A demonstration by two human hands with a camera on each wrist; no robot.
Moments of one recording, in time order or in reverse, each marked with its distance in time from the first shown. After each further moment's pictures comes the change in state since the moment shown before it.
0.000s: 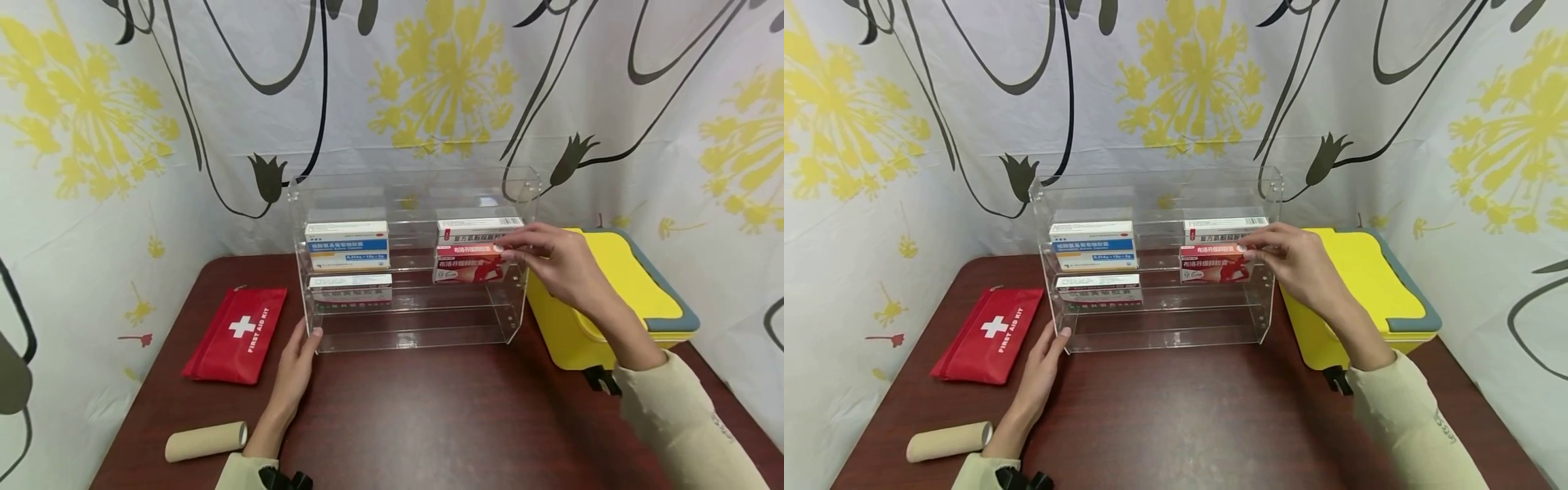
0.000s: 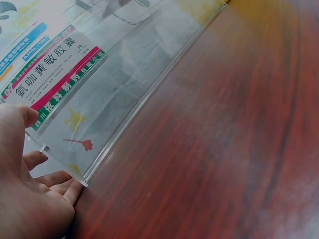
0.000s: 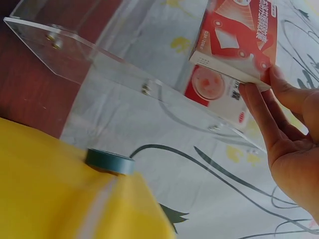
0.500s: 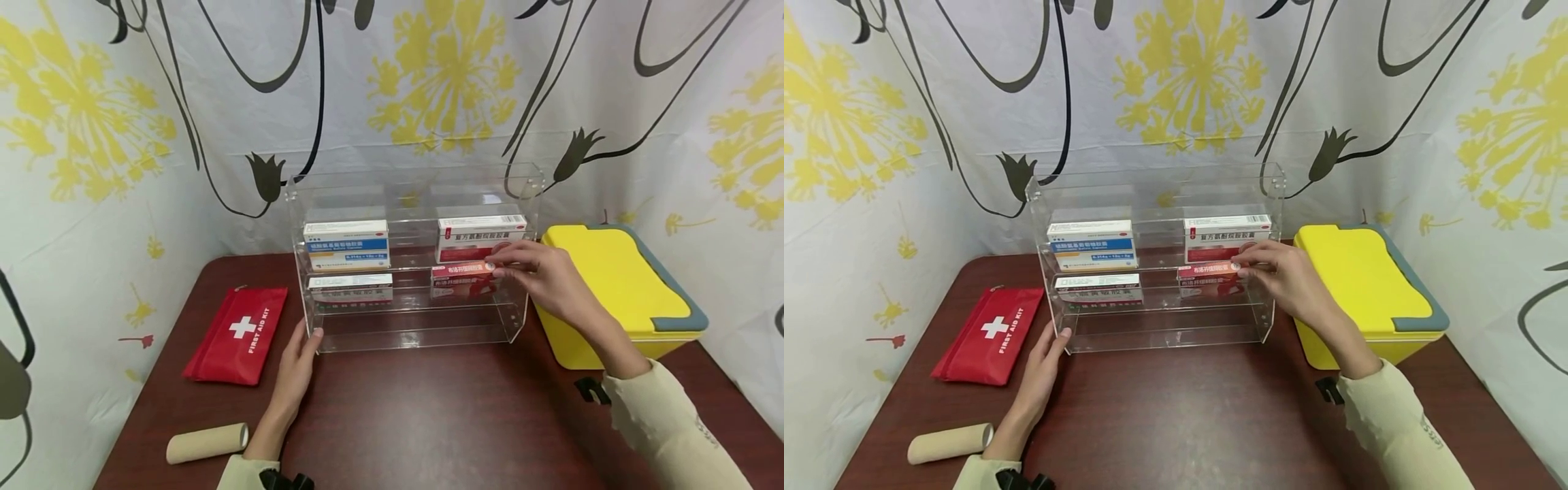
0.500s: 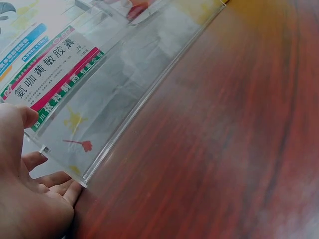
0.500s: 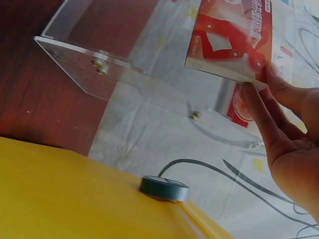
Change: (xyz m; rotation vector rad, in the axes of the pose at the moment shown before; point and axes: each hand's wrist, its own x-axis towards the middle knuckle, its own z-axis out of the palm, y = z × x) left_hand 0.002 0.000 0.000 -0.012 -0.013 -0.026; right_hand -0.015 0.017 0.030 0.013 -0.072 0.032
